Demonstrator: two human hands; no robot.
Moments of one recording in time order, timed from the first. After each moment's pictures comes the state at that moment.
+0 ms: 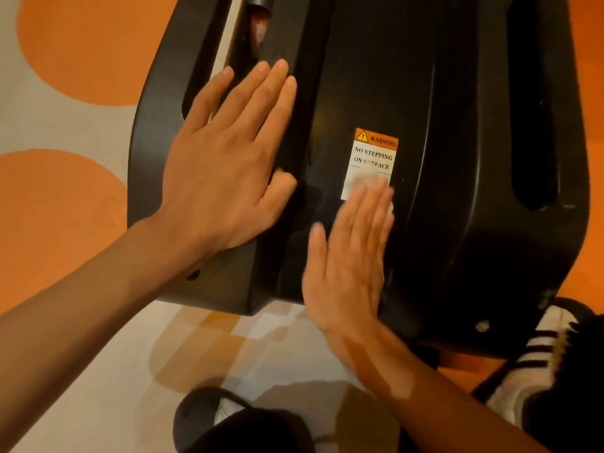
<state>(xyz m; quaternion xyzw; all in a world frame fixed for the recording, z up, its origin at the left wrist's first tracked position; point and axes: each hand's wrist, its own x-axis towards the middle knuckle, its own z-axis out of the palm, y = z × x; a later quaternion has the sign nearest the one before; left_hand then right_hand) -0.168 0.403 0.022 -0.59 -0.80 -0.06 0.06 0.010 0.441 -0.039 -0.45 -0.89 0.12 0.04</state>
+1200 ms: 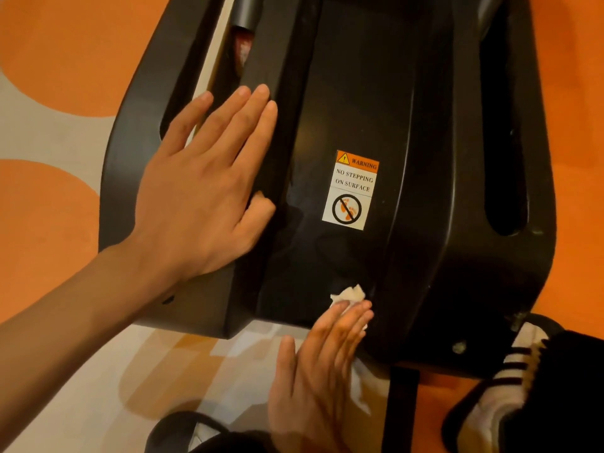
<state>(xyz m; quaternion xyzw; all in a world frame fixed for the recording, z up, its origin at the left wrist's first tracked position) -0.169 0.405 0.021 -0.59 -0.80 -0.07 0.06 0.060 0.373 -0.077 -0.56 -0.82 0.13 0.02</state>
